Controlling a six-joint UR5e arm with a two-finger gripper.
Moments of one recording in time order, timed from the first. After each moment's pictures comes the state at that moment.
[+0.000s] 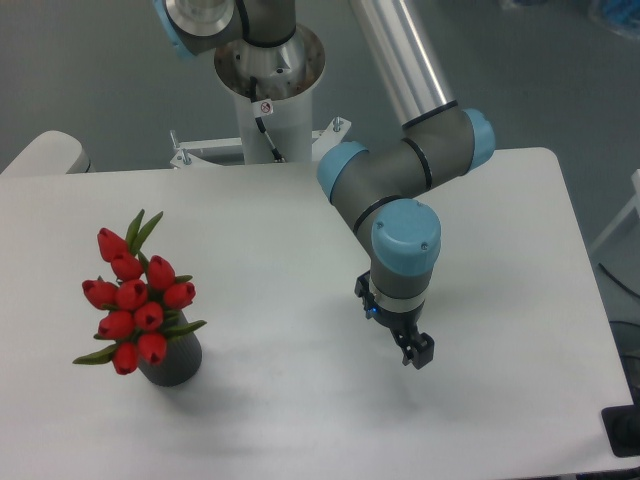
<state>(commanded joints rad) 2.49 -2.10 -1.55 -0.98 1.58 1.47</state>
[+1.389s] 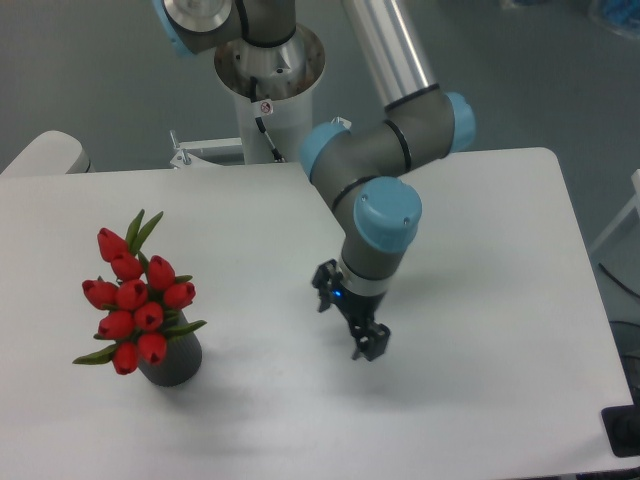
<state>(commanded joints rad) 2.47 -1.94 -1.74 -0.96 1.14 1.46</state>
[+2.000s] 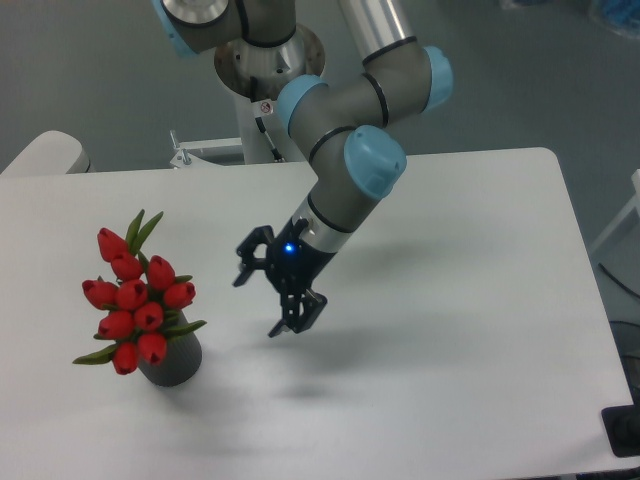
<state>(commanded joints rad) 2.48 -1.85 -1.83 -0.97 0.73 1.30</state>
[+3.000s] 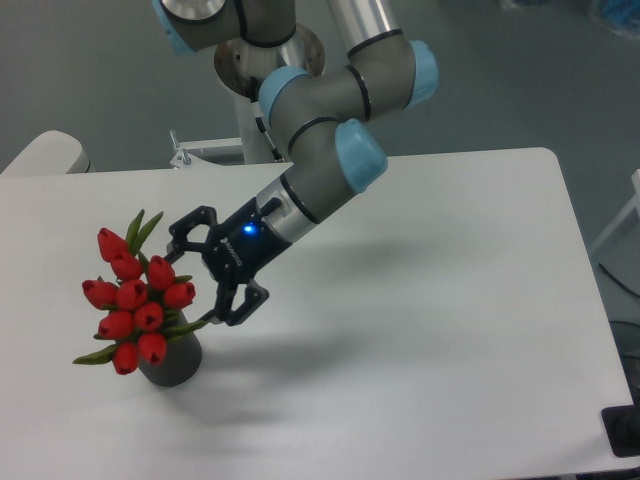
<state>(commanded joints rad) 2.39 -1.86 -1.83 -0.96 0.48 1.27</state>
